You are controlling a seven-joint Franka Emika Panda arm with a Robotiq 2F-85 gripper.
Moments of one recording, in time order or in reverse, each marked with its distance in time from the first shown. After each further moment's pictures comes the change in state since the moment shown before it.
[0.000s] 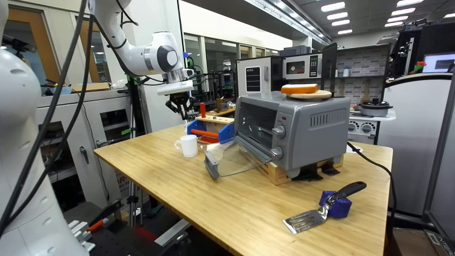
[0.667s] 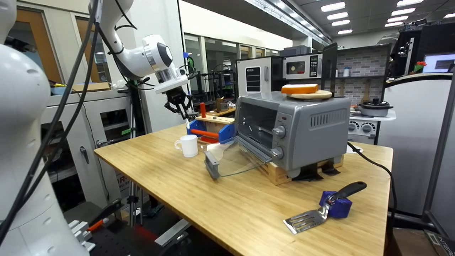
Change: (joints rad) arm 0.113 0.077 -0.040 0.151 -0.324 -0.185 0.206
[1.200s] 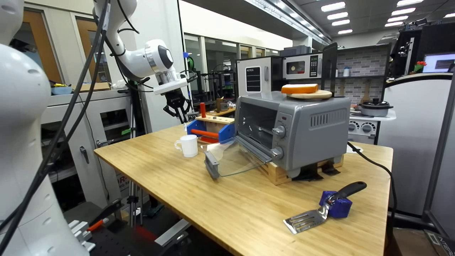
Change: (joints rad) arm 0.007 0.057 0.014 0.071 0.037 -0.136 -0.014
